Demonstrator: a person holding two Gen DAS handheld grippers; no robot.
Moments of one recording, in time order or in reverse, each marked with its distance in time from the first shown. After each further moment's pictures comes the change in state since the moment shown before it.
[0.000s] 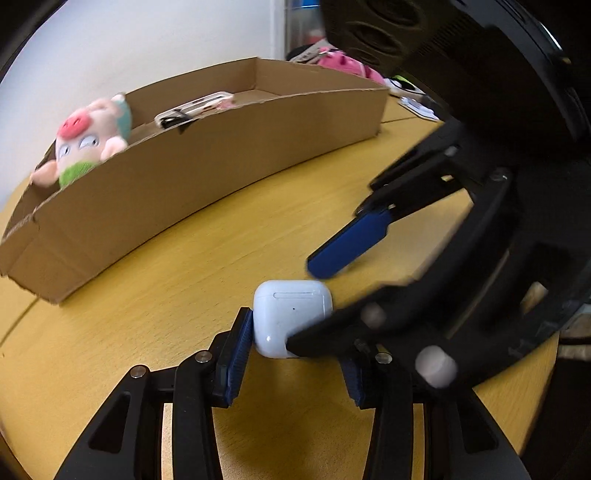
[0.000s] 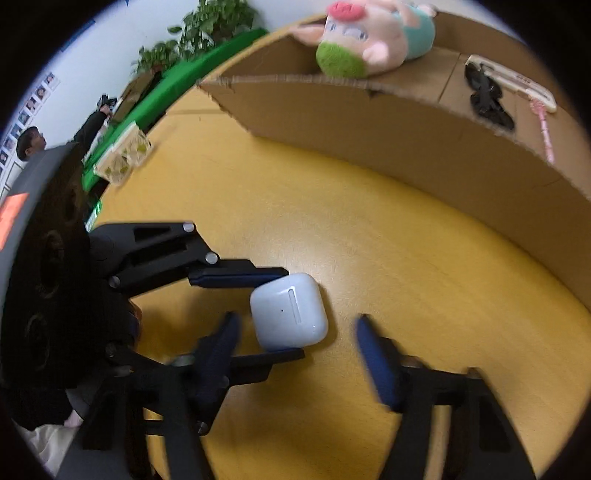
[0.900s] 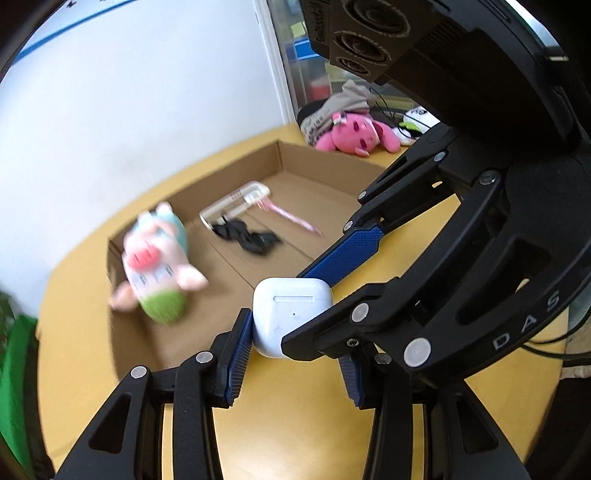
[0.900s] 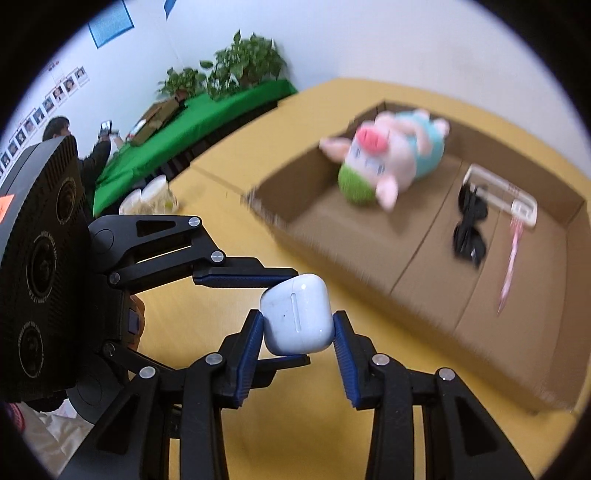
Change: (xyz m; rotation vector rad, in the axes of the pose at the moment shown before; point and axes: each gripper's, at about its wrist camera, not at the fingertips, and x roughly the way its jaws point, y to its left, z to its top) left arm -0.084 0.031 0.085 0.154 -0.183 0.158; right arm -0.093 0.024 0.065 -0.121 -0.215 -0.048
